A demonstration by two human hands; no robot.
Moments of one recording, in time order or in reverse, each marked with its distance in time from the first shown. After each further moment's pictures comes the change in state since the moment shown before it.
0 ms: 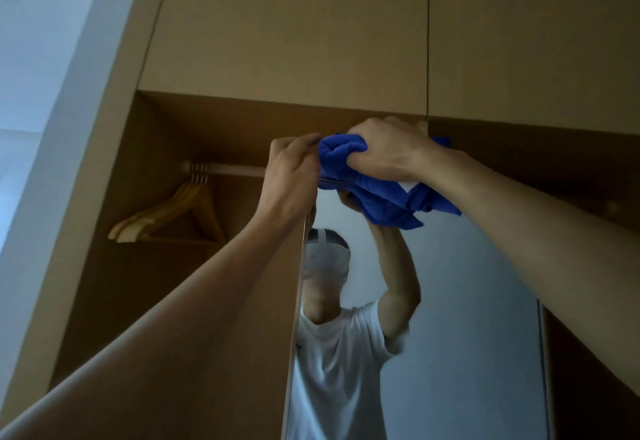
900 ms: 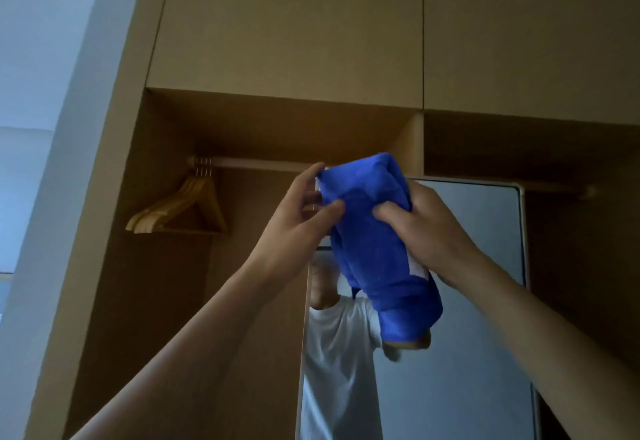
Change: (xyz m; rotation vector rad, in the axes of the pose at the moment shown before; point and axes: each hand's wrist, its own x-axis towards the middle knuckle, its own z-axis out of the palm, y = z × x) left_hand -0.089 0.007 -0.033 -0.319 -0.314 -0.116; right_hand -0.130 -0.044 0.037 0.851 0.221 0.279
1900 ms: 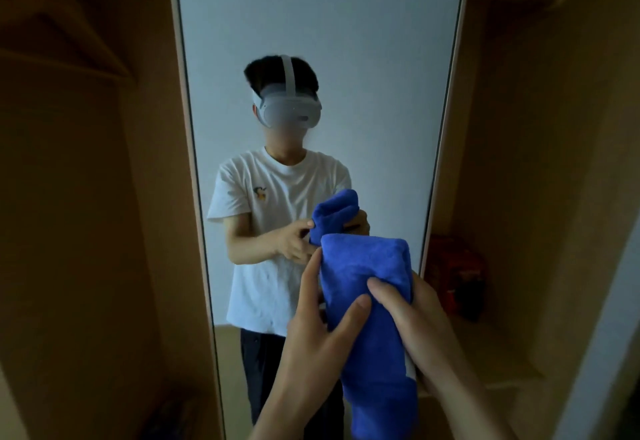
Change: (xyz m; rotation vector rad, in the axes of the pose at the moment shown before) left_hand -0.246 -0.126 0.202 -0.191 -0.026 -0.621; right_hand -0.293 0.149 -0.003 0.359 0.110 0.750
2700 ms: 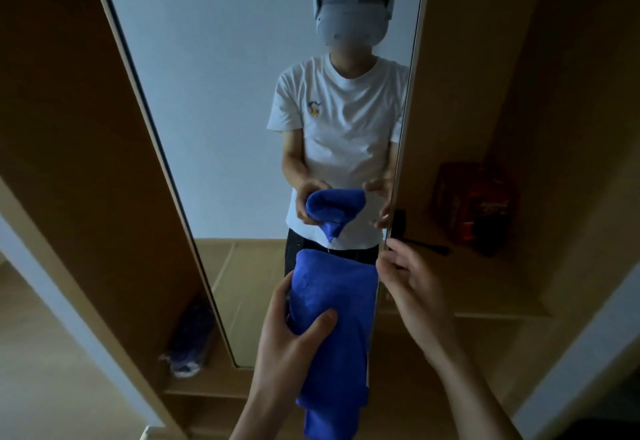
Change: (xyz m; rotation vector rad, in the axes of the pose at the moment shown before) left_hand -0.084 -0.088 0.069 0.092 0.360 -0.325; right_hand -0.022 0.111 -0.097 -0.106 -0.164 0.136
